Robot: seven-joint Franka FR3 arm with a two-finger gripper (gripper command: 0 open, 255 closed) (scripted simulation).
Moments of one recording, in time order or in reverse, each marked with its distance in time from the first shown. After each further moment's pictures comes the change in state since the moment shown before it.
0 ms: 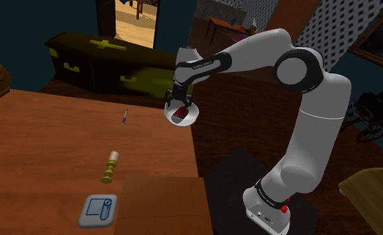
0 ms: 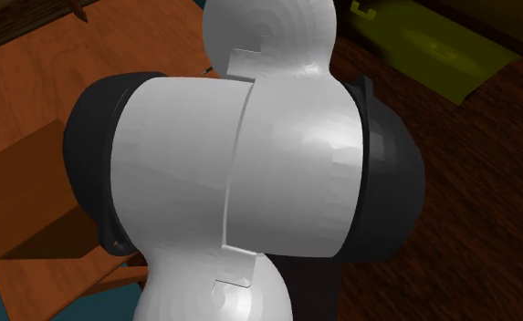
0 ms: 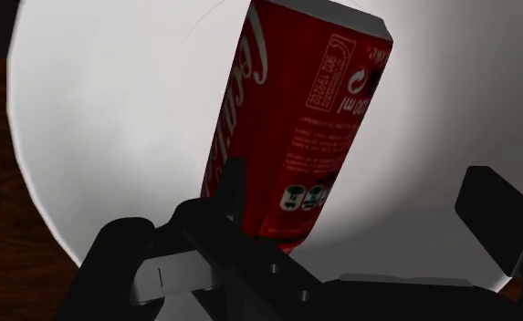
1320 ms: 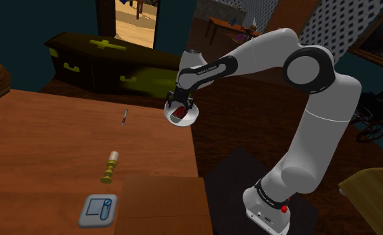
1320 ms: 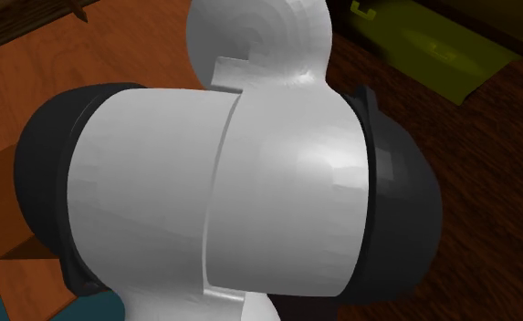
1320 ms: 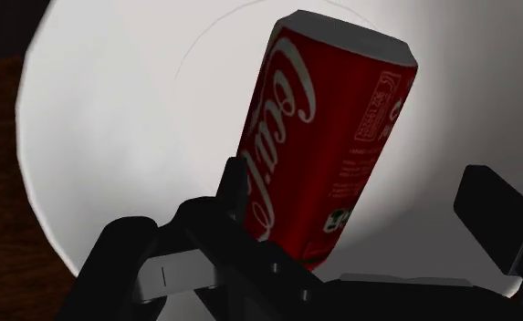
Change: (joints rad) arm 0.016 -0.075 -0.007 -0.139 -0.015 0.148 0.060
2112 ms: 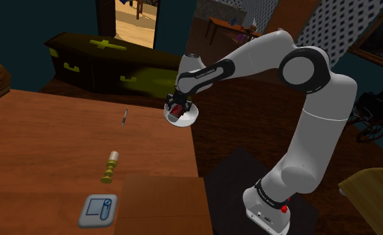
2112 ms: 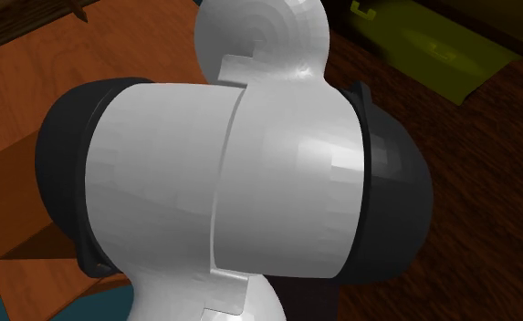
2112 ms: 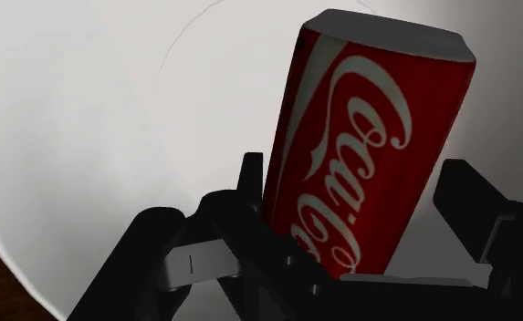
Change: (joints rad) arm -0.001 0.031 0.000 -0.008 -0.002 0.053 -0.001
